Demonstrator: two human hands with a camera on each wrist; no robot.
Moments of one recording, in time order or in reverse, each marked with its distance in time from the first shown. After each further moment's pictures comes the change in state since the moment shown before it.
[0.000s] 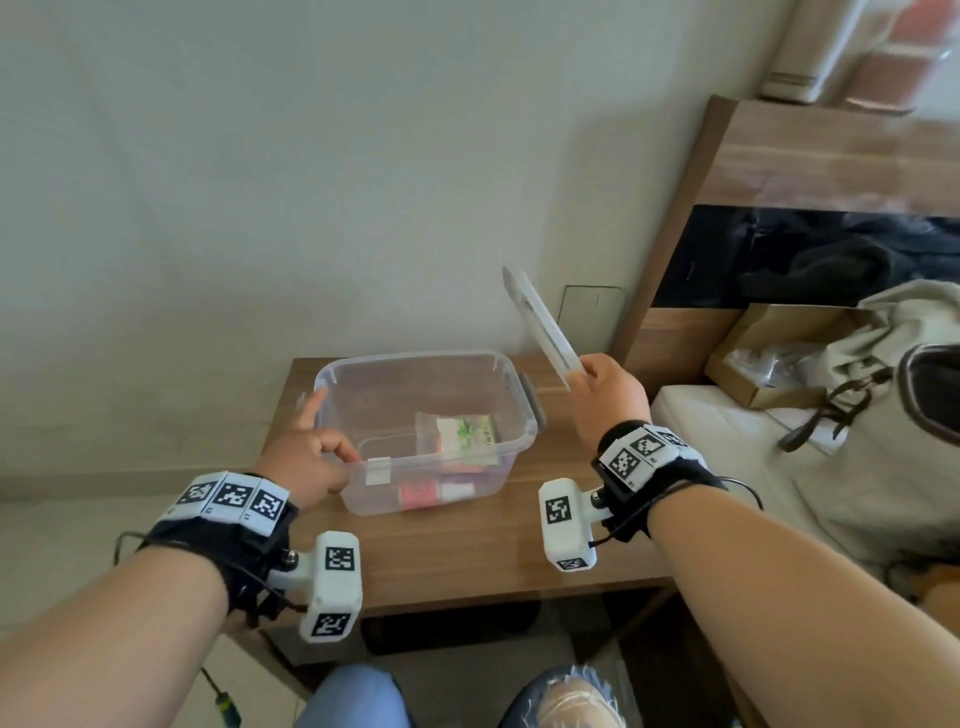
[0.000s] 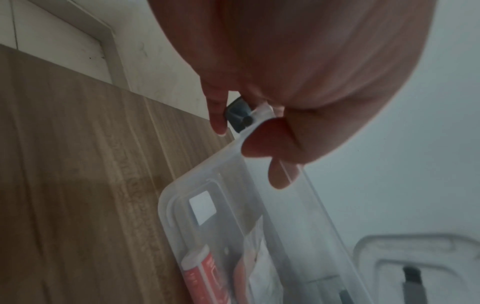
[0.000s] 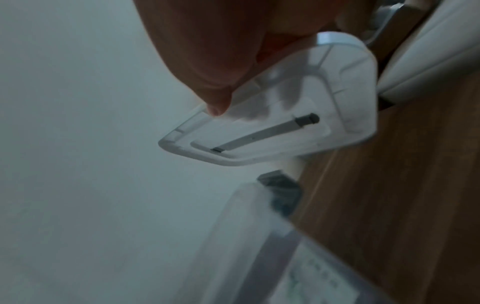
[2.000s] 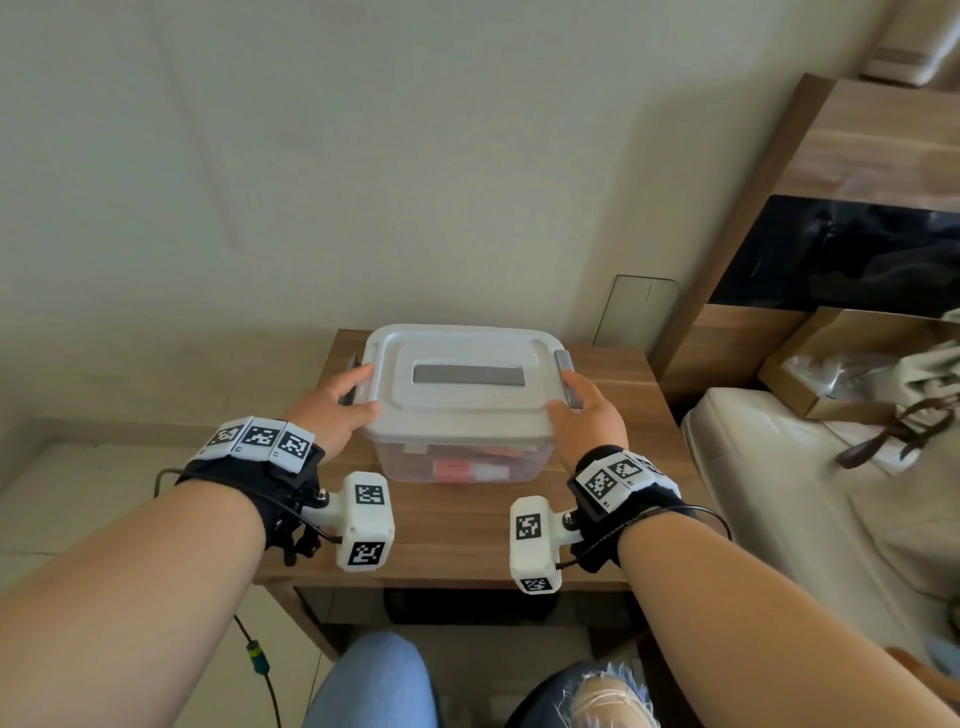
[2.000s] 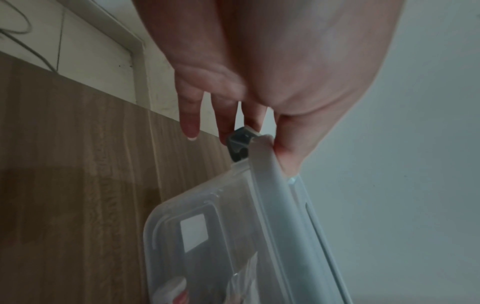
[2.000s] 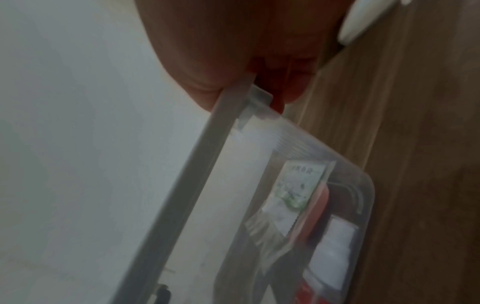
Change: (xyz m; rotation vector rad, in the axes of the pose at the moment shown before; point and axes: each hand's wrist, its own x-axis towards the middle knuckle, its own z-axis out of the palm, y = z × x) left_hand -0.010 0.012 -0.020 -0.020 0.056 -0.181; right_hand -0.029 -0.015 0.058 0.218 -0.192 0.155
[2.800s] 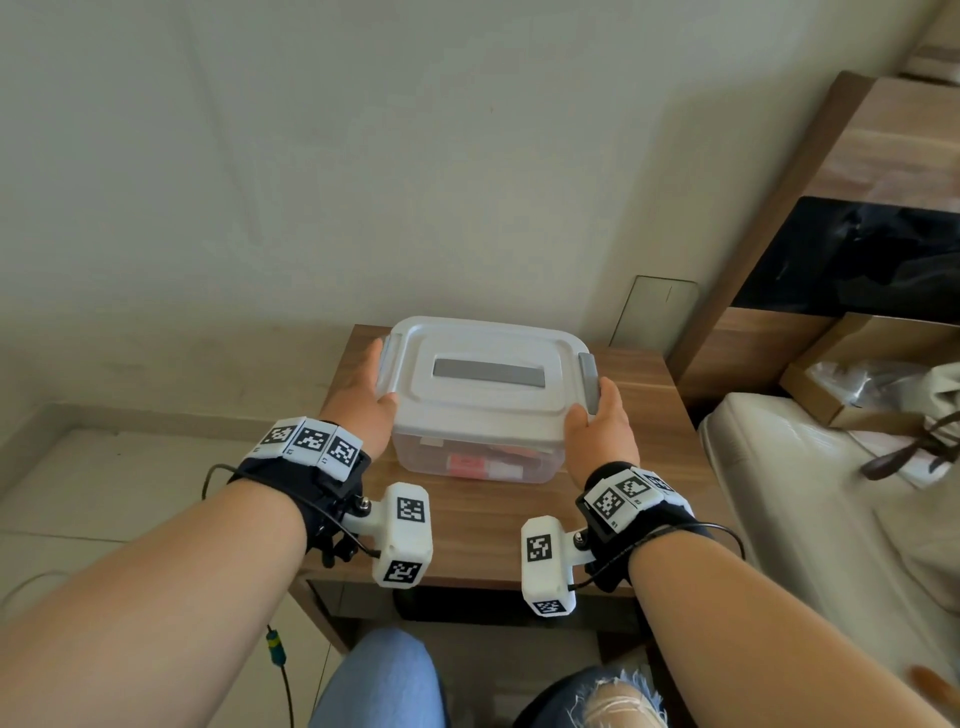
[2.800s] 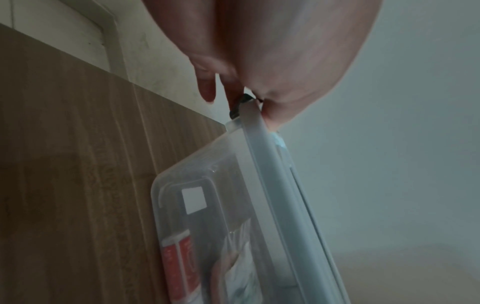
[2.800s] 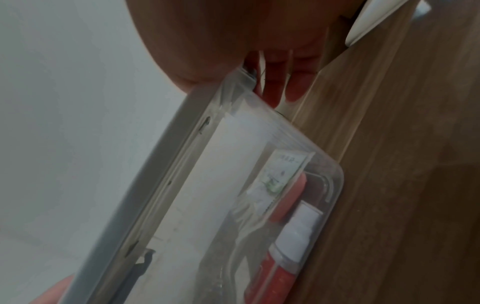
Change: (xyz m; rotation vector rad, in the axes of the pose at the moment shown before) left_hand 0.007 0.005 0.017 0.050 0.074 0.044; right_hand -0.002 0.008 0.014 -0.038 0.072 0.005
